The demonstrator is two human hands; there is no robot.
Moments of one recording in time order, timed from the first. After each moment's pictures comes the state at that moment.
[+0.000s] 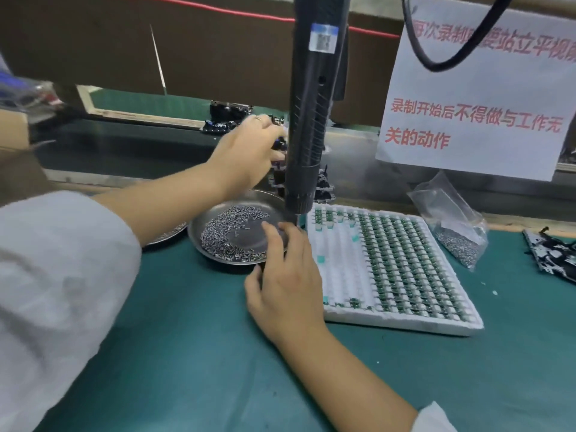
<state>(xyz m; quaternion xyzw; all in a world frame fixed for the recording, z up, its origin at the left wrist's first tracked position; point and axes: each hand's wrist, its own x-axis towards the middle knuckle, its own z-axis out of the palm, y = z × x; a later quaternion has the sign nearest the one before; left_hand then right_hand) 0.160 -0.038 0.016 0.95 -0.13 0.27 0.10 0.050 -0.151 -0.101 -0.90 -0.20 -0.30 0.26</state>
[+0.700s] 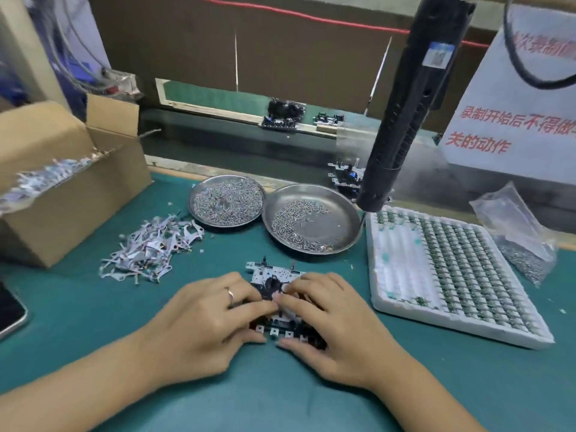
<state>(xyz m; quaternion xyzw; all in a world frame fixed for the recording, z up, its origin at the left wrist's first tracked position) -0.053 0.055 -0.086 0.92 -0.31 0.21 0.12 0.015 -0.166 -0.103 -0.81 -0.53 -0.18 0.17</state>
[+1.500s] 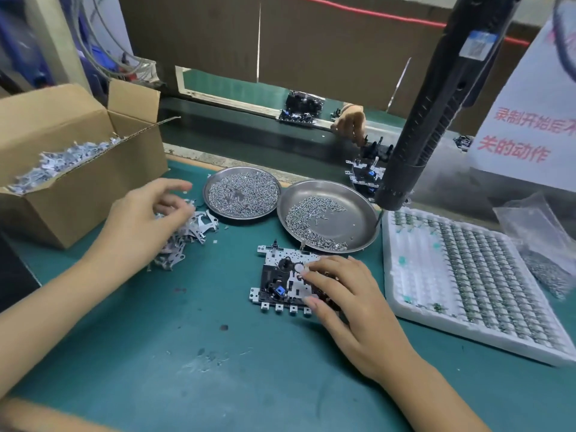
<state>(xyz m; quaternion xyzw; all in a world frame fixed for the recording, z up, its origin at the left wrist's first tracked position) -0.019 0.128 -0.057 0.88 0.14 0.26 0.39 0.019 -0.164 -0.103 -0.83 -0.45 -0.17 0.28</state>
